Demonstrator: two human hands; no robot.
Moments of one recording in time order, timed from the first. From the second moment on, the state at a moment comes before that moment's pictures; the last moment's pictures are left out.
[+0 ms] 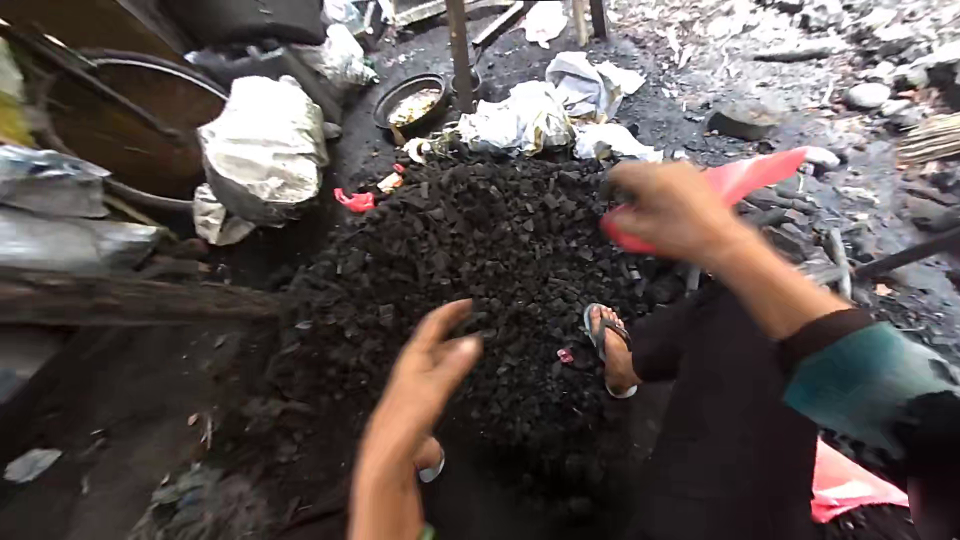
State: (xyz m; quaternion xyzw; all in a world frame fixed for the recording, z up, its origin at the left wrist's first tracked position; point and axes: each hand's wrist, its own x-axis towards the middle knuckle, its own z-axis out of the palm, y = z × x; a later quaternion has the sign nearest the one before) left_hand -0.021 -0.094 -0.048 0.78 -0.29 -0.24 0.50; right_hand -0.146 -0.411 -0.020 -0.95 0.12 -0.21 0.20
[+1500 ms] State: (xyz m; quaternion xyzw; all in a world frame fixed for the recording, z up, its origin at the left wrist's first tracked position) left_hand -0.038 -0.100 -0.149 0.77 -0.09 -0.35 0.52; right_hand -0.083 -0.228 -0.180 -0.50 0.23 0.04 0.83
